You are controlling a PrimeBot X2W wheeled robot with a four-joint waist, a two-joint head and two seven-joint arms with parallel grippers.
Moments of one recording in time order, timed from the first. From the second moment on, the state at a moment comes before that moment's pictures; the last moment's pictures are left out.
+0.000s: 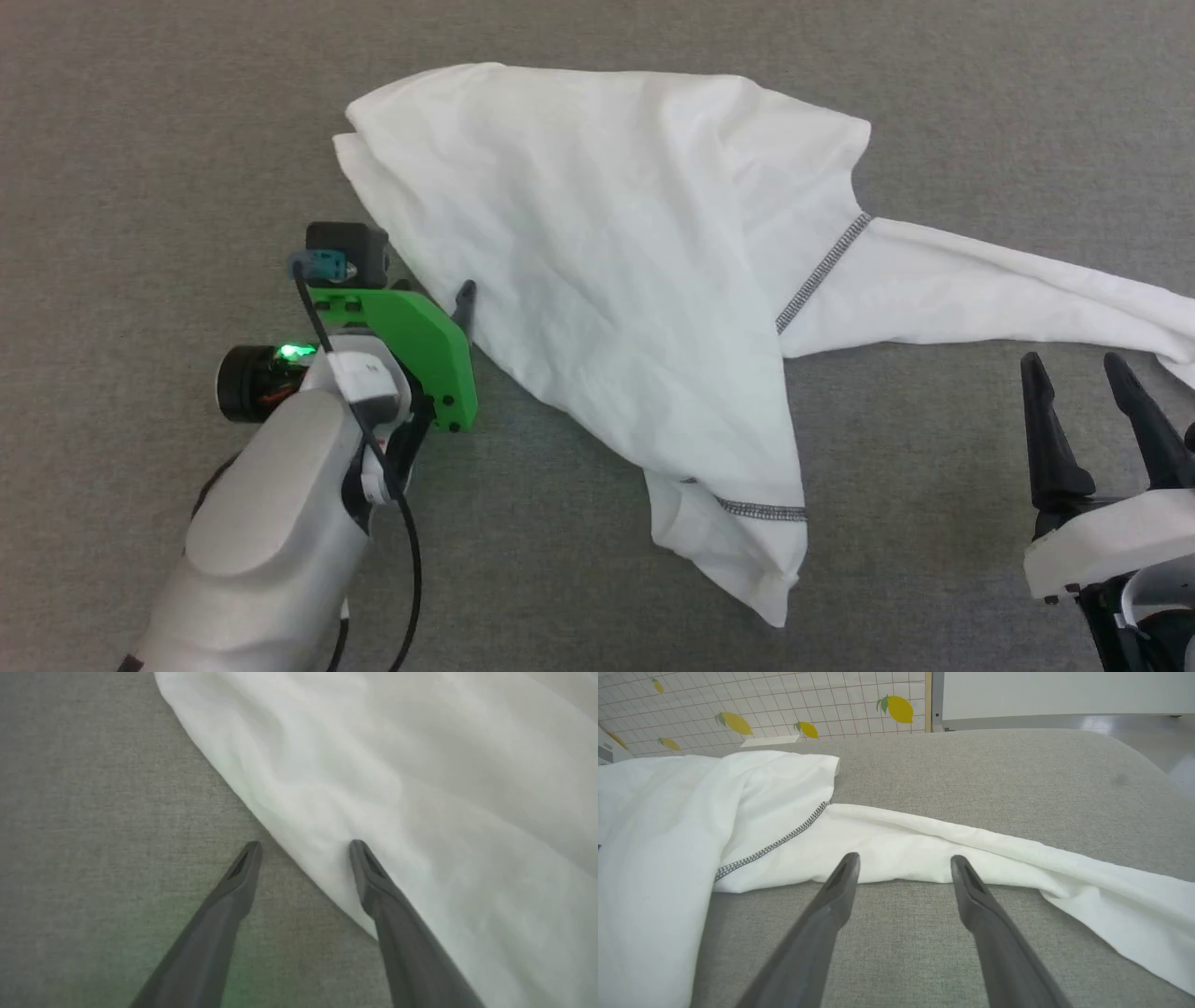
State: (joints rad) left arm -0.57 0.31 -0.51 0.30 -0.62 0.24 0.34; right arm 0.03 -0.05 -0.18 -0.28 0.16 0.13 0.20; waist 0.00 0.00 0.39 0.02
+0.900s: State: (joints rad) left arm -0.94 0.20 -0.56 0.17 -0.60 0.21 0.37; right arm 0.02 -0.05 -0.16 -0.22 0.20 0.13 0.15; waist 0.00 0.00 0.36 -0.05
